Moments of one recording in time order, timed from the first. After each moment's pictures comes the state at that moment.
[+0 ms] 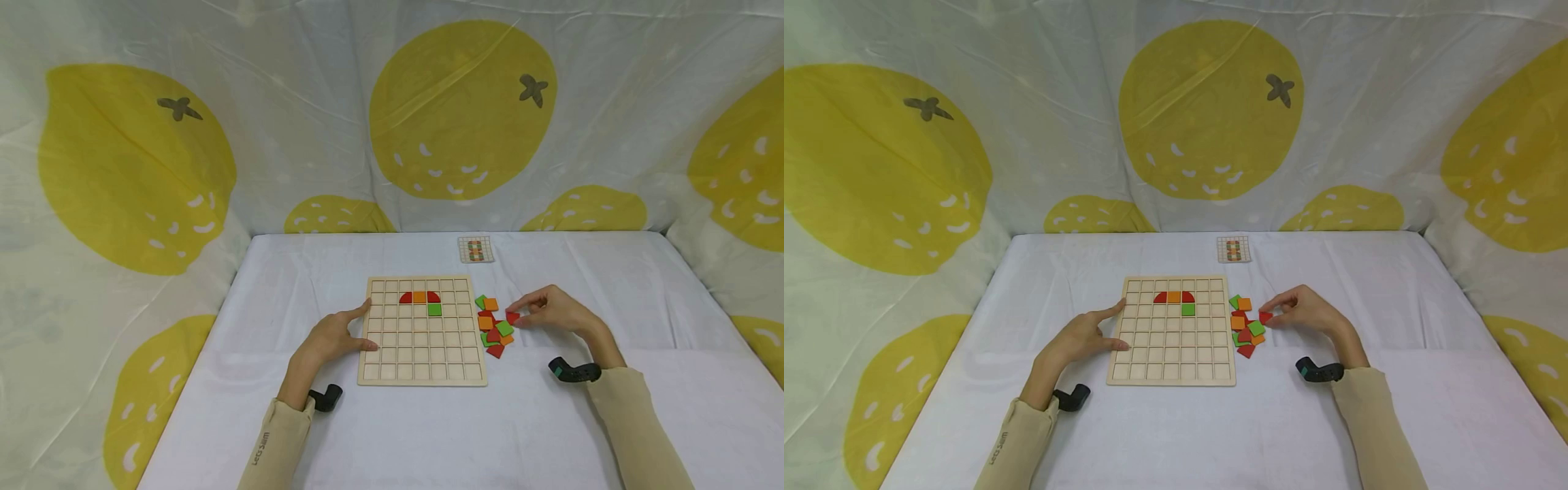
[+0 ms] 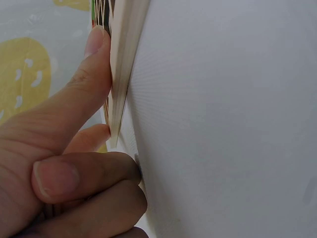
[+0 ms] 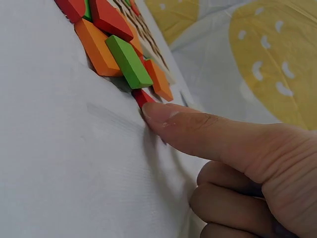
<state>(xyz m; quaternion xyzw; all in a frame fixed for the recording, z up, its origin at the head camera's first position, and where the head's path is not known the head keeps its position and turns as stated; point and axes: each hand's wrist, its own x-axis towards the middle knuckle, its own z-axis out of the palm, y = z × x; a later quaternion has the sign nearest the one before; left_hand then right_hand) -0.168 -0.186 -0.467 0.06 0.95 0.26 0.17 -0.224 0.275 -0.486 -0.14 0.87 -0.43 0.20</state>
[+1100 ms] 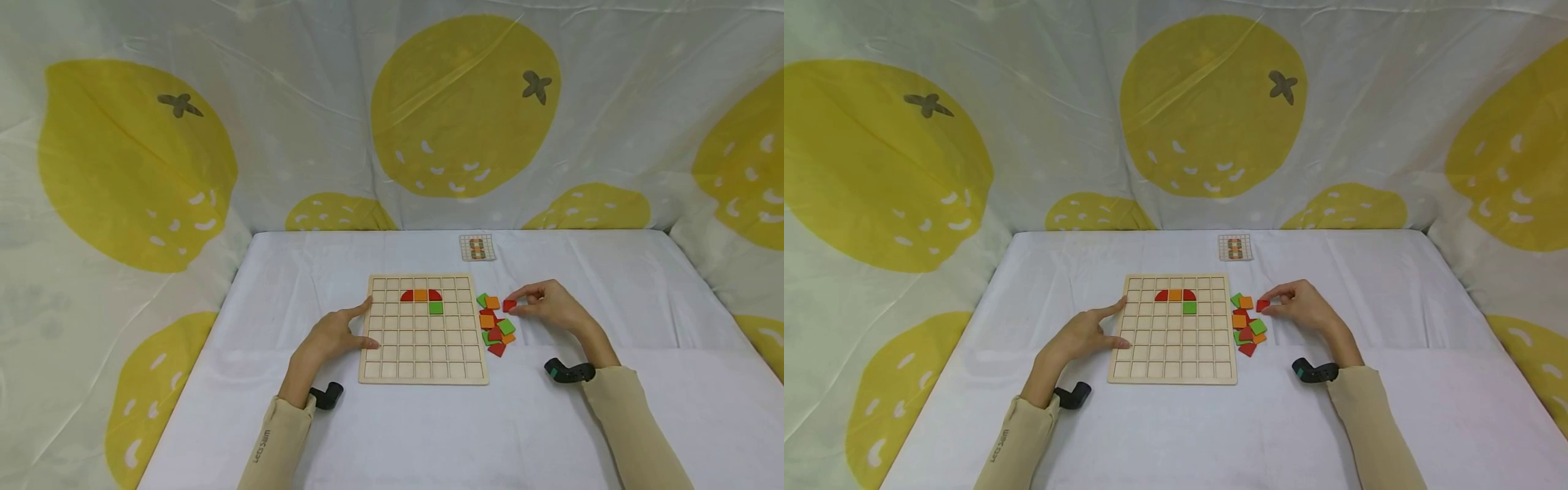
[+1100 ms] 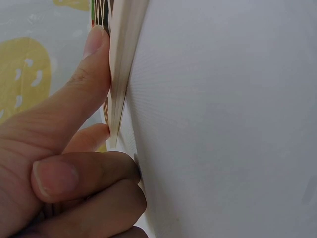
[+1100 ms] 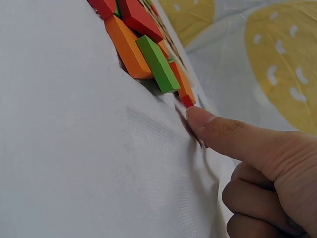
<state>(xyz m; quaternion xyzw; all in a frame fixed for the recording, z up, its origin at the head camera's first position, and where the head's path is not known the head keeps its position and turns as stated) -0.169 -0.184 -0.464 0.06 0.95 0.26 0.18 -0.226 0.262 -0.488 -0.08 0.90 -0.40 0.14</state>
